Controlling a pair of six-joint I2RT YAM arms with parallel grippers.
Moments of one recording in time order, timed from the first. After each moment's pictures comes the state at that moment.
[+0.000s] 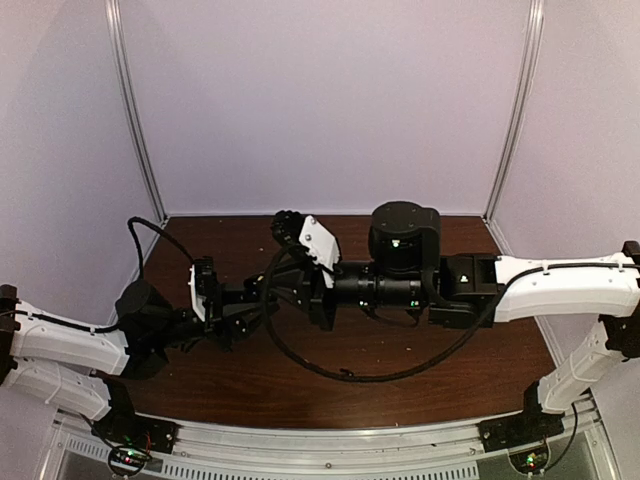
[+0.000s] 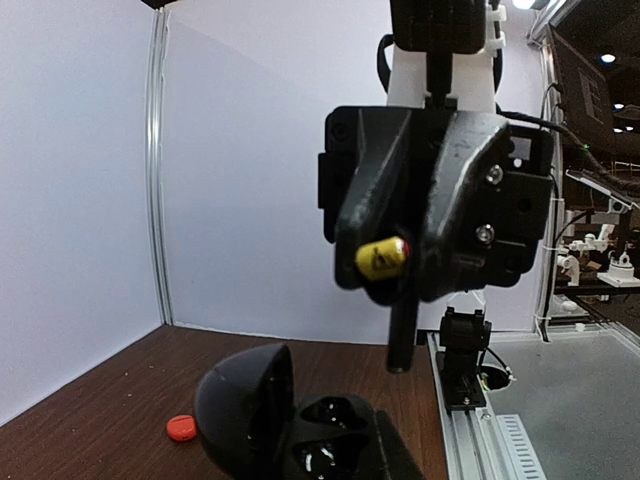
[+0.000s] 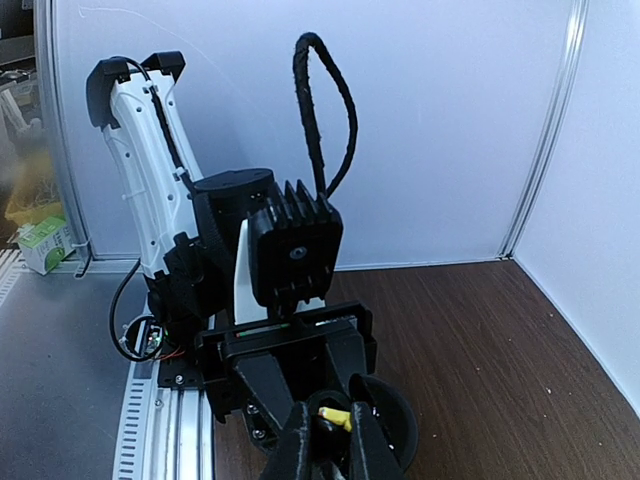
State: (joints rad) left arm -0.93 1.16 0.32 1.16 0.45 -0.13; right arm 1.27 1.49 1.26 0.10 -0.09 -0.11
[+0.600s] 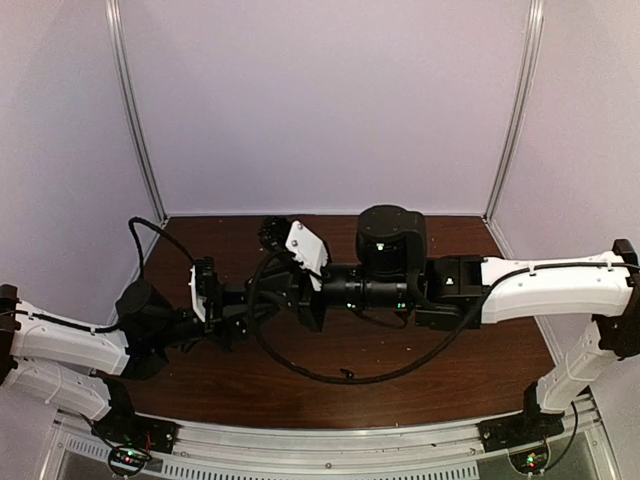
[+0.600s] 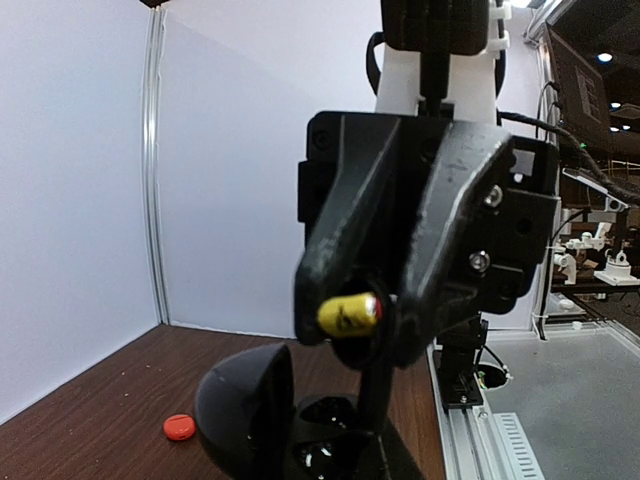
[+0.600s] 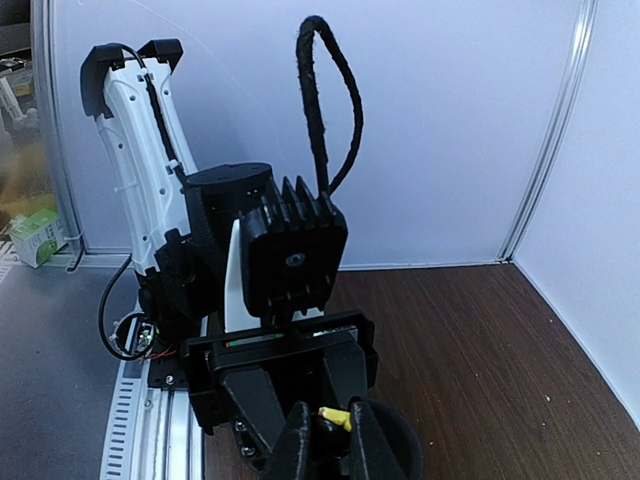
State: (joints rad) left arm -0.93 1.17 0.32 1.16 0.46 -0.13; right arm 1.27 1.55 1.29 0.13 -0.09 -0.14
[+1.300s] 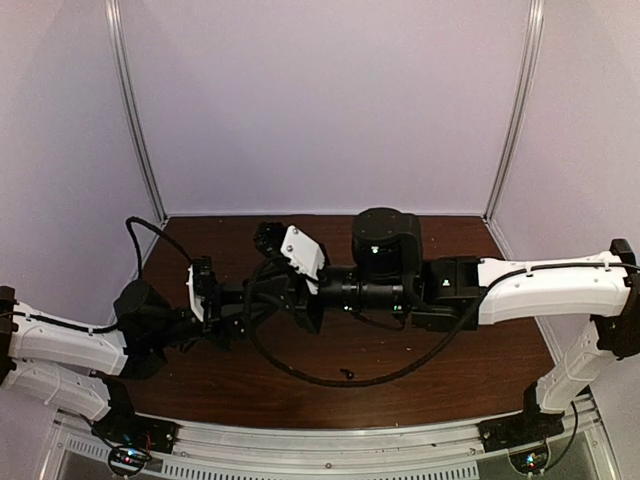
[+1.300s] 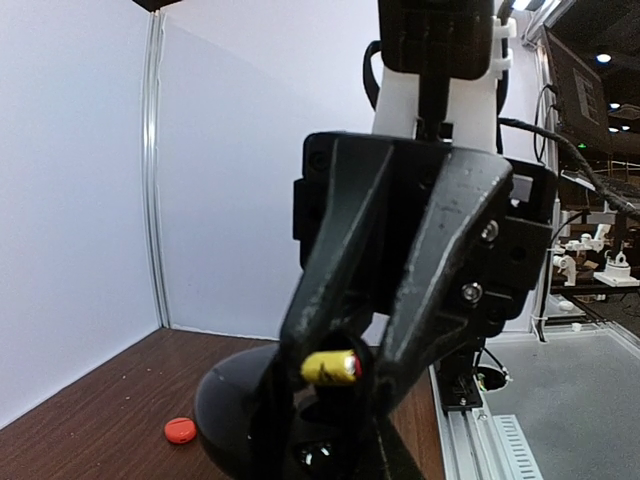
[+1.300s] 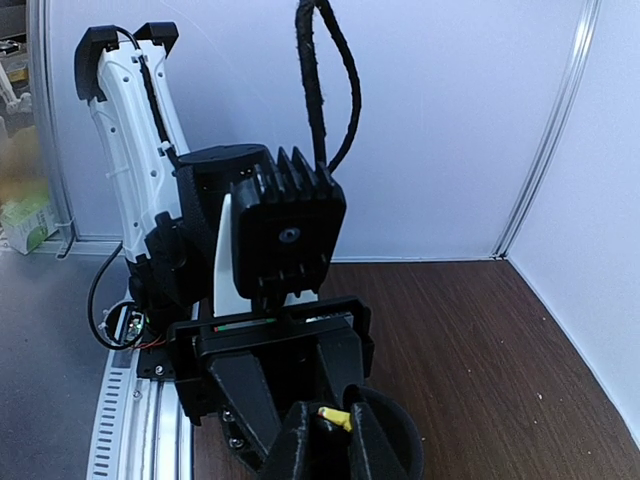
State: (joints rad) left arm -0.93 1.15 0.32 1.15 0.46 -0.13; right arm 1.27 1.56 1.30 0.11 -0.06 -0.16
